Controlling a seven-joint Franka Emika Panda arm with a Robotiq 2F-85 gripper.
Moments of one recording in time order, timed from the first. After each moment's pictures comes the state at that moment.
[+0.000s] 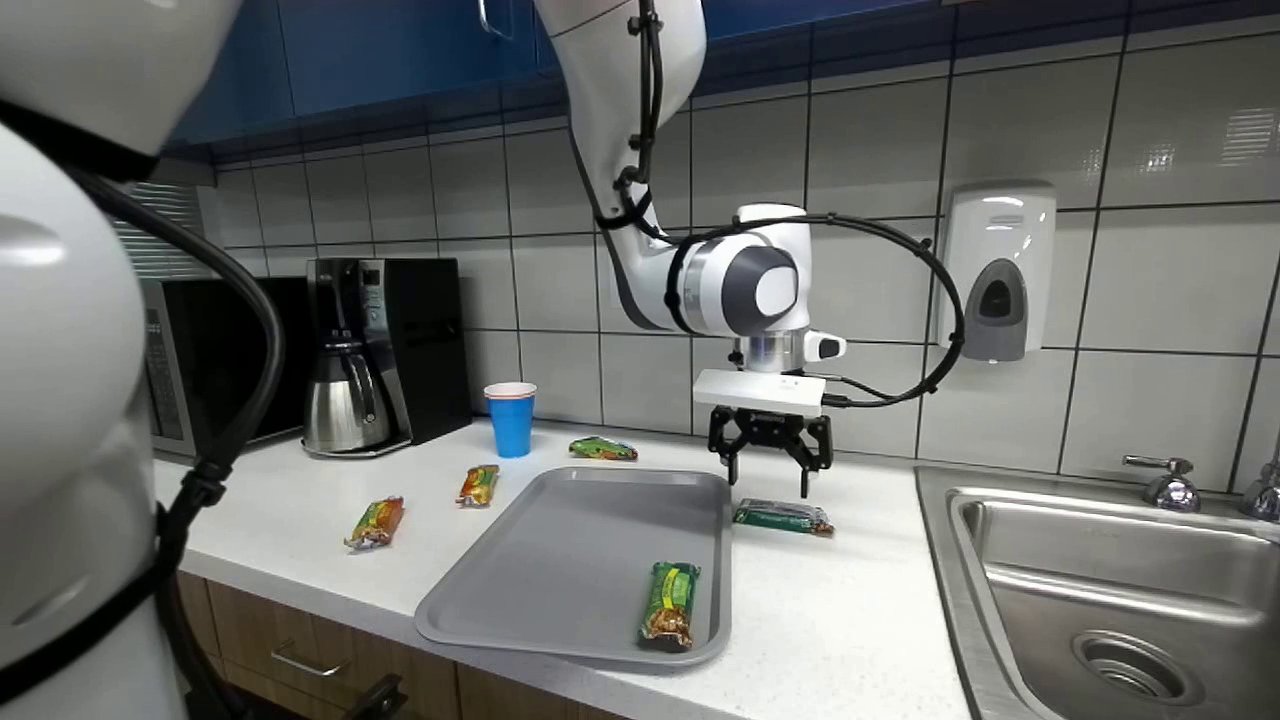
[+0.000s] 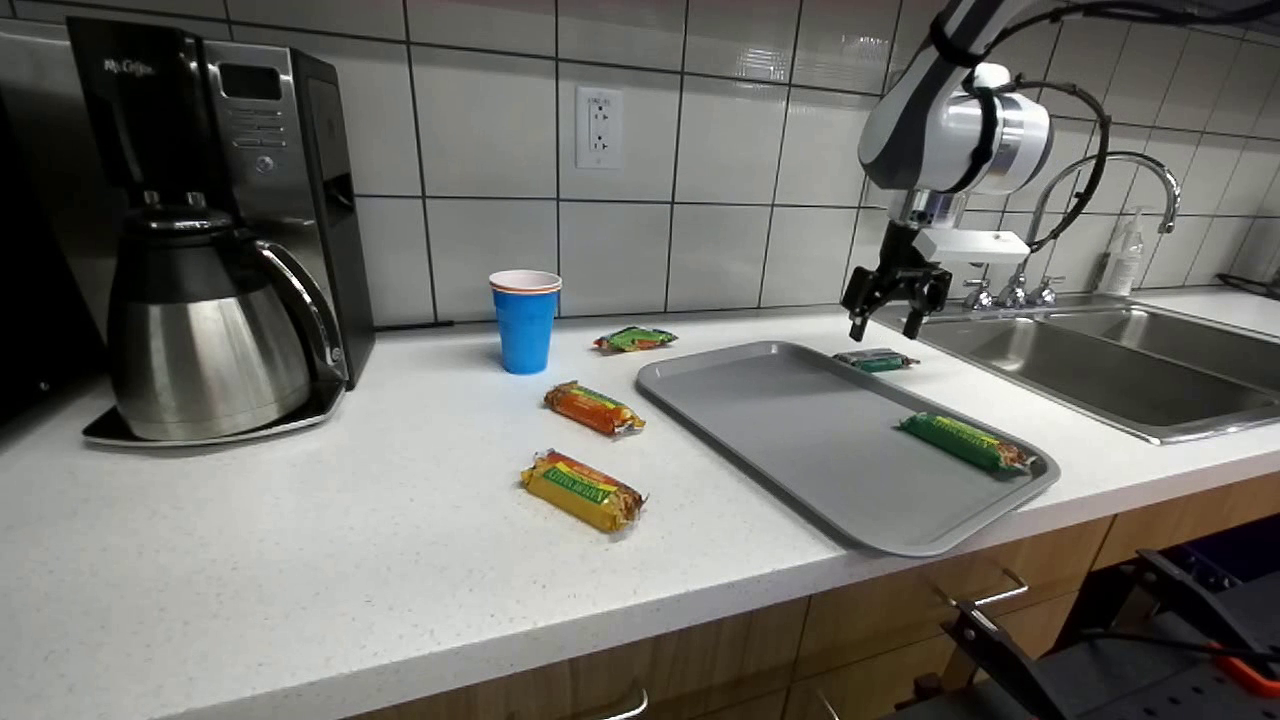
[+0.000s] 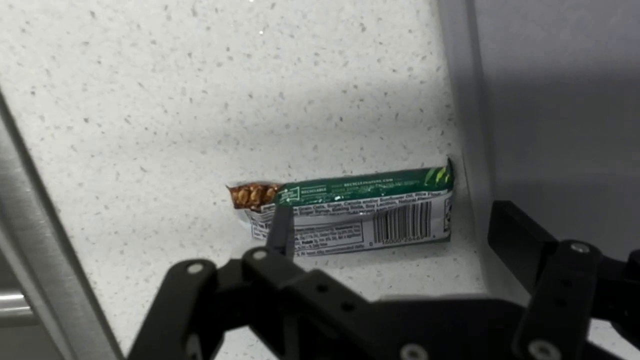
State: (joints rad) arm -0.21 0.46 -0.07 -2.07 0.10 2.63 -0.35
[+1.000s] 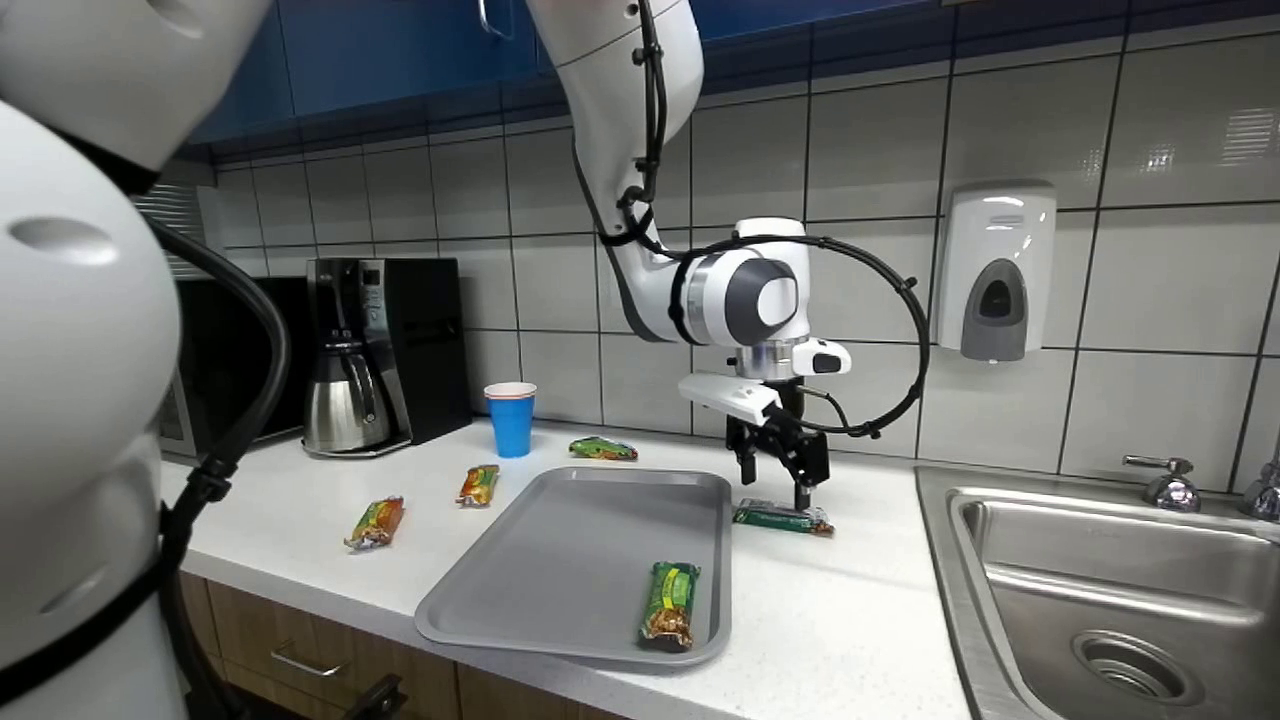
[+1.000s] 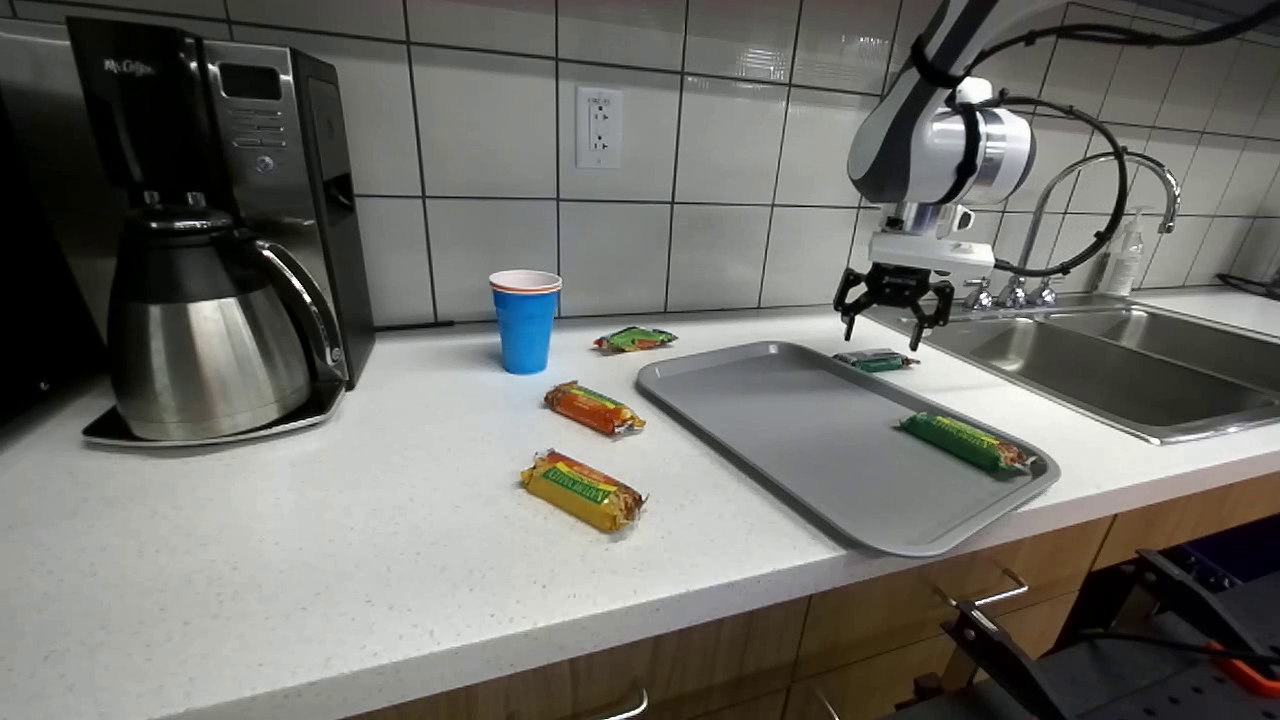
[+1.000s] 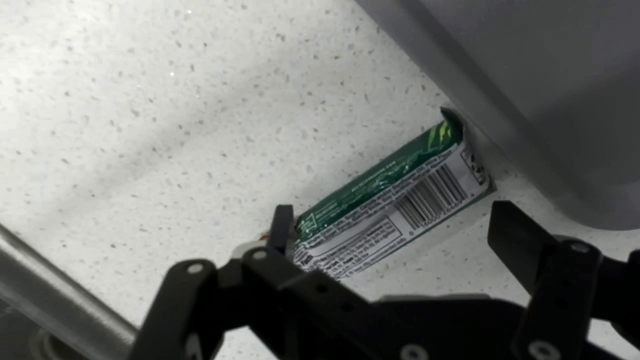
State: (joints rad) arm -0.14 0.52 -0.14 -2.02 0.11 2.63 0.18
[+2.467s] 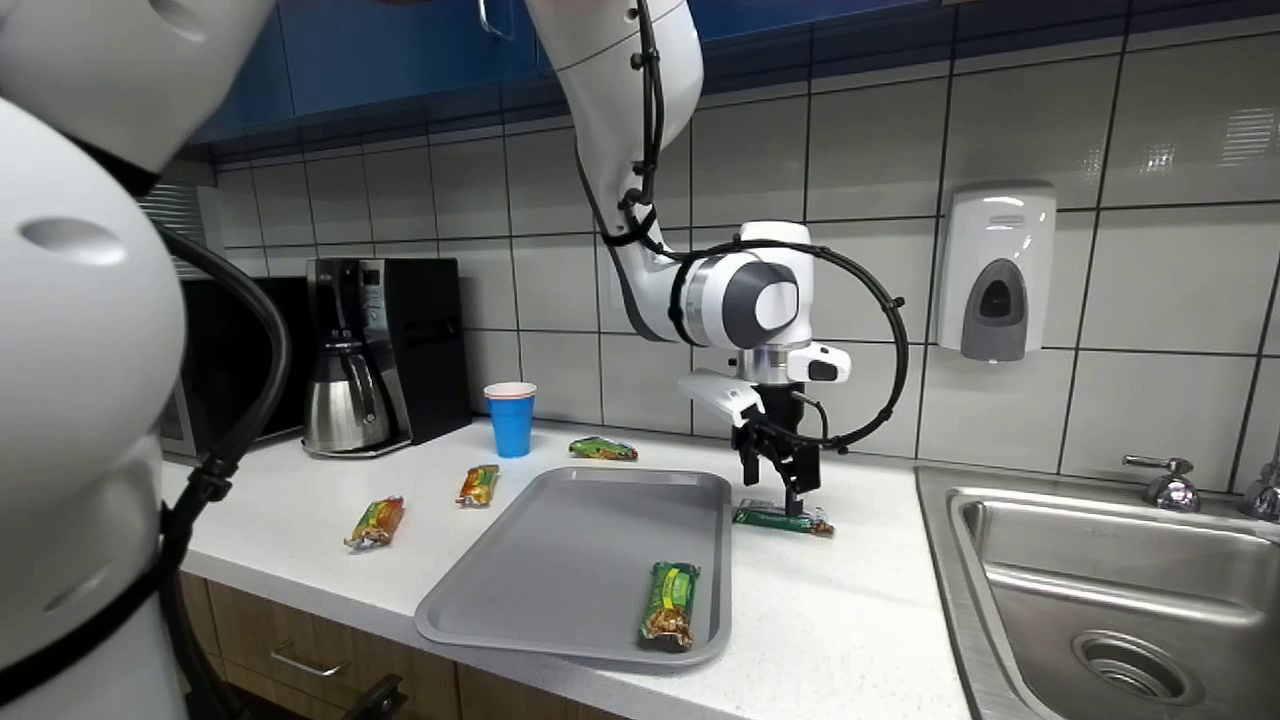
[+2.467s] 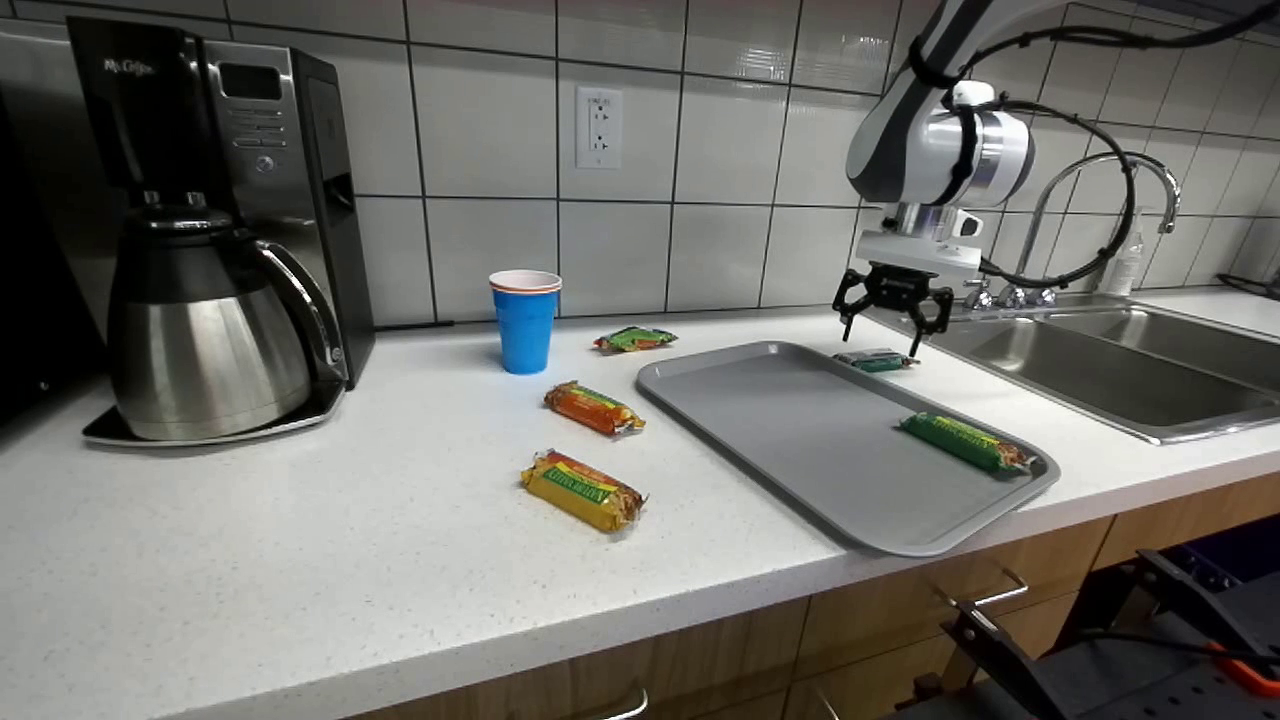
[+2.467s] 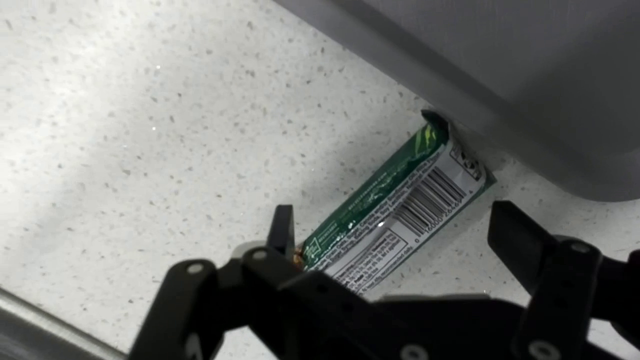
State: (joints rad) arm -0.13 0.53 -0.15 -2.01 0.16 2.62 0.32
